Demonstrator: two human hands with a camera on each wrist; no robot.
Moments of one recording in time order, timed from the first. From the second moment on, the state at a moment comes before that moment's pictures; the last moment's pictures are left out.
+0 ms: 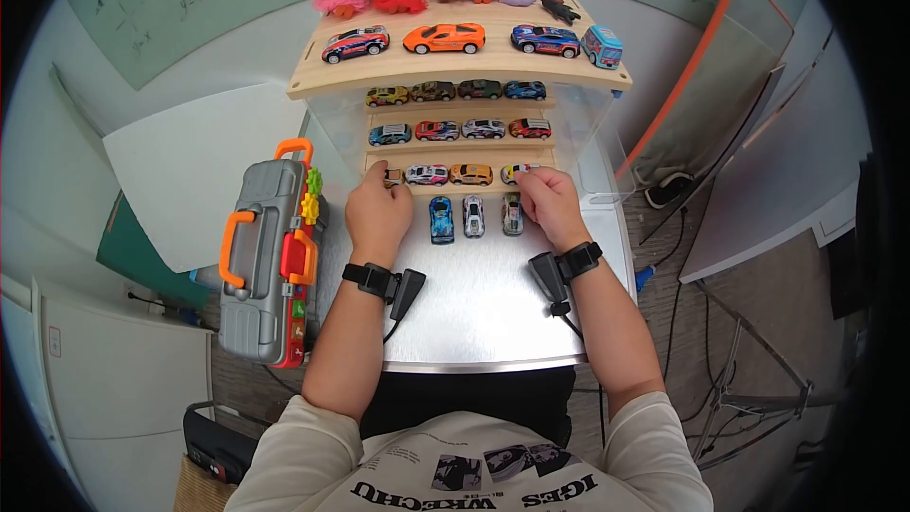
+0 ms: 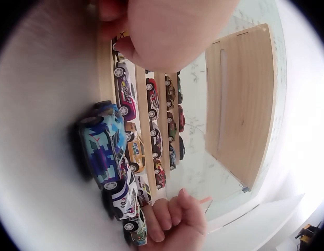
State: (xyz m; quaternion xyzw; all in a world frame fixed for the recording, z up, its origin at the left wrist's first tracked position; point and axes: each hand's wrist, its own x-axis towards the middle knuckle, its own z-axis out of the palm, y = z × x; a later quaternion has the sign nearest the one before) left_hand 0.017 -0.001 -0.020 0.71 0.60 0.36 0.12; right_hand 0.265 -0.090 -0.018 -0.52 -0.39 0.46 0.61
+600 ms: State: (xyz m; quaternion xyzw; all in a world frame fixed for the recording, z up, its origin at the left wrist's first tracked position) left_hand -0.002 -0.038 0.015 0.78 0.56 0.24 0.16; right_hand 0.268 -0.090 -0.018 -0.52 -0.39 0.47 0.60
